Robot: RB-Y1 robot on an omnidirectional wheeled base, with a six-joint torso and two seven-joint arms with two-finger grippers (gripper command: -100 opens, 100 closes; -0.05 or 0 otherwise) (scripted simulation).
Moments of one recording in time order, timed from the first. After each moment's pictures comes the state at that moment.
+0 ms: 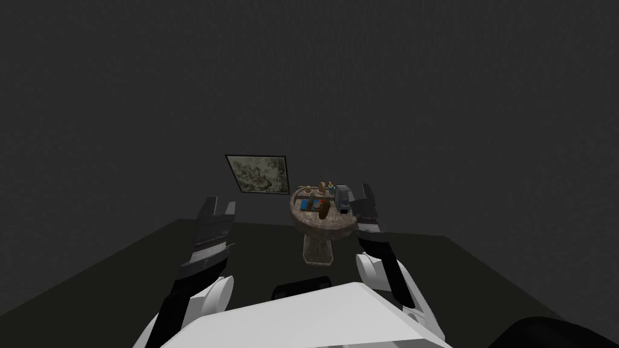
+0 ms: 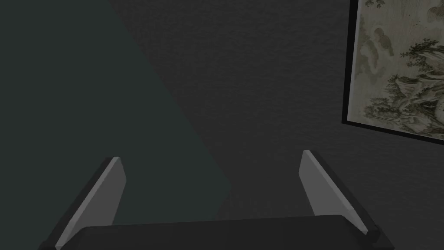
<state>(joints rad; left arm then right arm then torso) 0.51 -0.04 0.05 -2.24 -0.02 -0.51 -0.05 0.53 0.00 -0.03 -2.35 0.04 -0.37 -0.15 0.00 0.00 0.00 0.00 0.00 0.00</state>
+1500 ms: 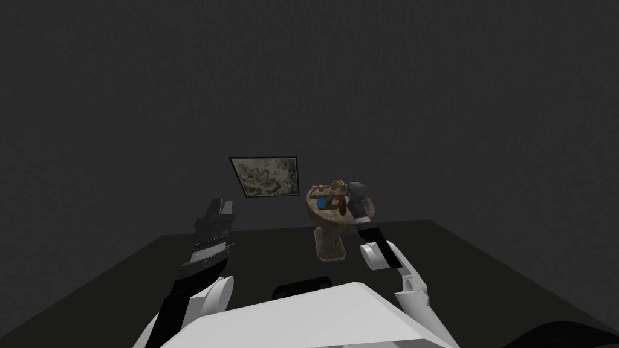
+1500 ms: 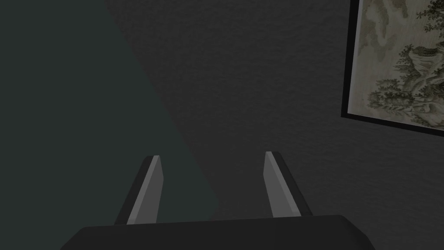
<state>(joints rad) 0.51 -0.04 0.05 -2.24 -0.02 -0.51 -0.05 0.36 -0.32 -0.07 -2.05 -0.12 -0.28 -0.01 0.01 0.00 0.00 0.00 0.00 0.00</state>
